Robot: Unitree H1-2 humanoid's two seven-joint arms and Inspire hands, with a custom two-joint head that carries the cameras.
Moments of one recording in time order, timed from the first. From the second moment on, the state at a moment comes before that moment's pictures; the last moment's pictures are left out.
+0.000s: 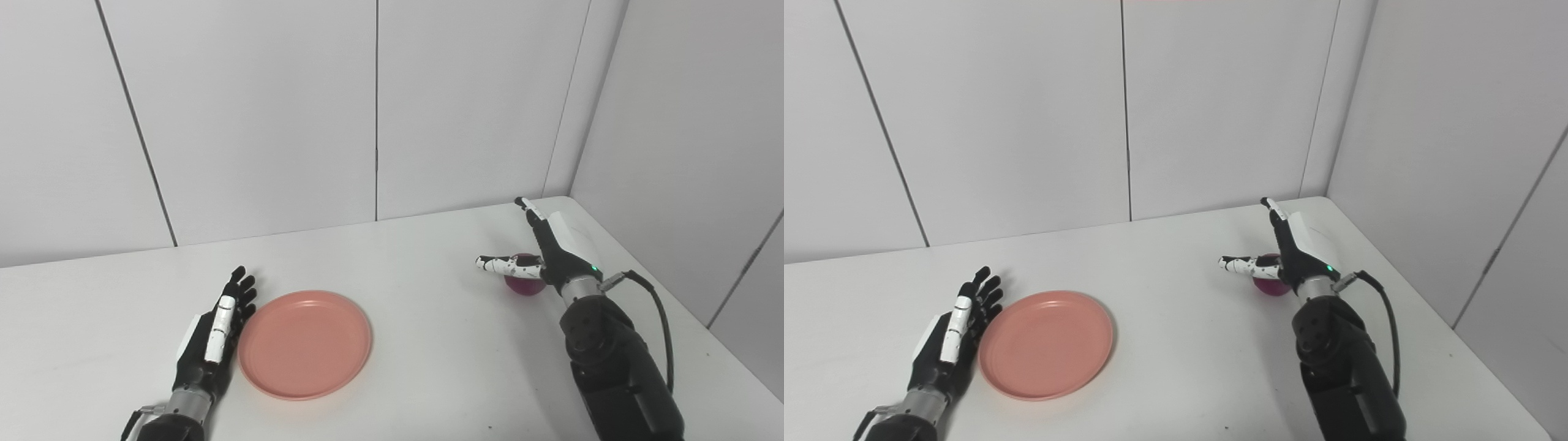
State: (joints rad) left arm -0.38 0.03 -0.03 0.44 -0.09 -0.09 -0.22; right arm -0.30 -0.36 -0.08 -0.12 -0.79 0.47 0.20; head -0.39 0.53
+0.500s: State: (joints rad) left arm -0.38 0.03 -0.04 0.44 -0.09 -0.10 -0.22; right arm -0.31 -0.35 -0.13 -0.10 -0.98 0.47 0.30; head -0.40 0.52
